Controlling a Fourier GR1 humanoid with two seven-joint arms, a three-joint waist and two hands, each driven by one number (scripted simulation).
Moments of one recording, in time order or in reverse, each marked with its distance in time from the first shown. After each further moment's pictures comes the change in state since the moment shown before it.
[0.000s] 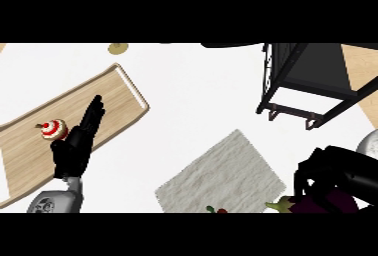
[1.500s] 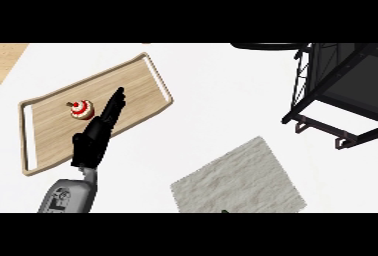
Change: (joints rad) left arm -0.078 -0.030 -0.067 0.005 -0.023 -0.056 0.018; right arm -0.094 -0.572 -0.728 0.670 -0.722 0.080 -0.075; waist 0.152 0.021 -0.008
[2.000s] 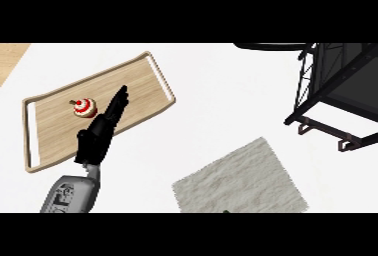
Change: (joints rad) left arm -0.025 -0.009 0.003 0.030 -0.008 -0.010 -0.004; right arm -0.283 0.026 0.150 0.087 0.083 -0.071 -0.004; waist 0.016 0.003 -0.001
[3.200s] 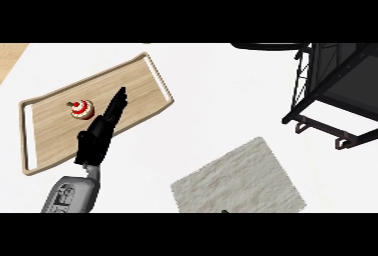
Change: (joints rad) left arm 0.007 -0.012 0.021 0.020 -0.016 -0.006 -0.024; right arm -0.401 0.384 0.176 0.251 0.192 -0.076 -0.055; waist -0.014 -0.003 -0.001
